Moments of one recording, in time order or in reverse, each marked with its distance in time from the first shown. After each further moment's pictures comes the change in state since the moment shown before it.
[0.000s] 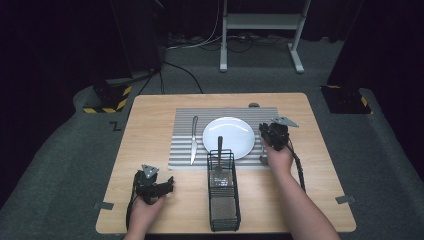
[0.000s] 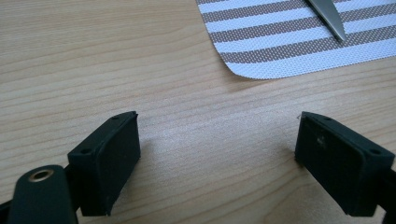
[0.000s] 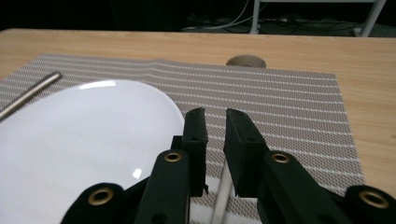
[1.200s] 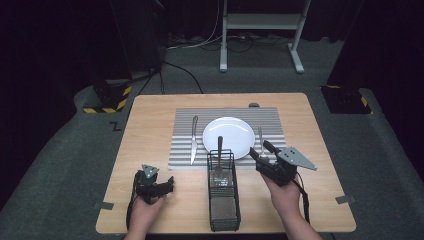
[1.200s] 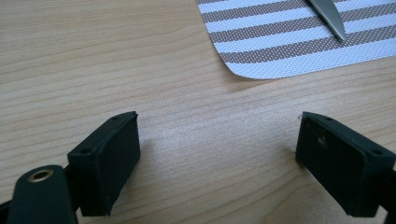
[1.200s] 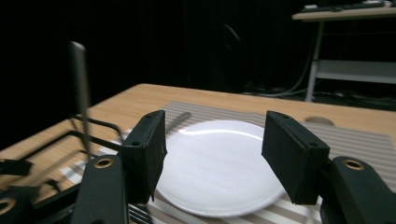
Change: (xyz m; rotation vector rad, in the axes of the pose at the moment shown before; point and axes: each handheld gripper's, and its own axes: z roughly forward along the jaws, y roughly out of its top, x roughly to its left) left arm 0.000 0.000 0.000 0.001 0.002 0.003; right arm 0.071 -0.022 -0.140 -0.294 0.254 -0.068
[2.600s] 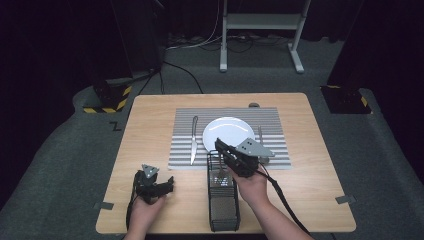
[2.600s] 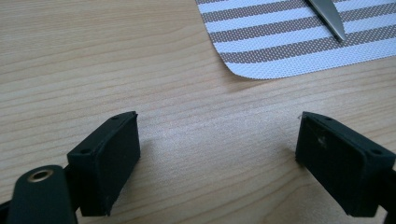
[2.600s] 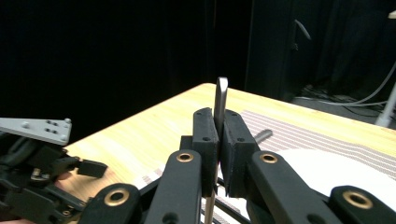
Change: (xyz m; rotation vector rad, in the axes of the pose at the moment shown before) left arm 0.000 0.000 0.000 0.001 -0.003 0.000; right arm 0.071 0.019 0.059 0.042 0.222 -0.064
